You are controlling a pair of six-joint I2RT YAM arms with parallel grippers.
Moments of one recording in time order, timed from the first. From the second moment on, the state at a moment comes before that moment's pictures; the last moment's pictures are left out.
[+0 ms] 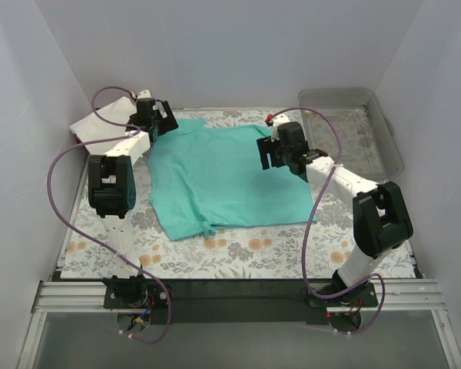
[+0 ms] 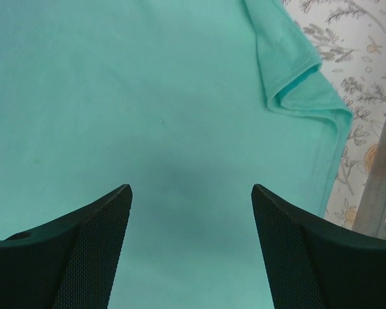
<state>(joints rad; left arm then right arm) -0.07 2.13 1.63 -0.06 -0.11 -0.38 0.48 1.66 1.16 -0.14 0.06 0.05</state>
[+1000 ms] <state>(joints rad) -0.45 1.98 1.18 0.19 0.08 -0.48 0.28 2.28 1.83 -0.33 0.06 0.05</state>
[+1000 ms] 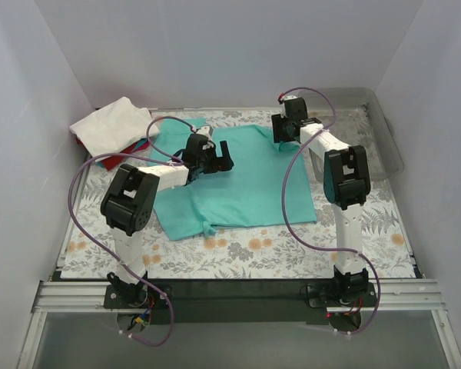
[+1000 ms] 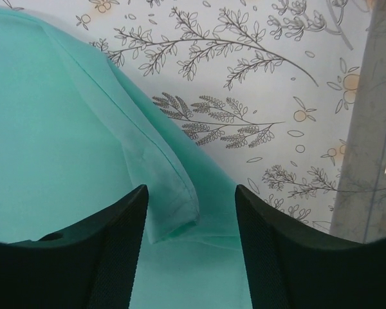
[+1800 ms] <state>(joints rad) -0.46 2.01 1.17 0.24 0.10 -0.49 0.26 2.41 2.12 -0.36 0.13 -0.03</state>
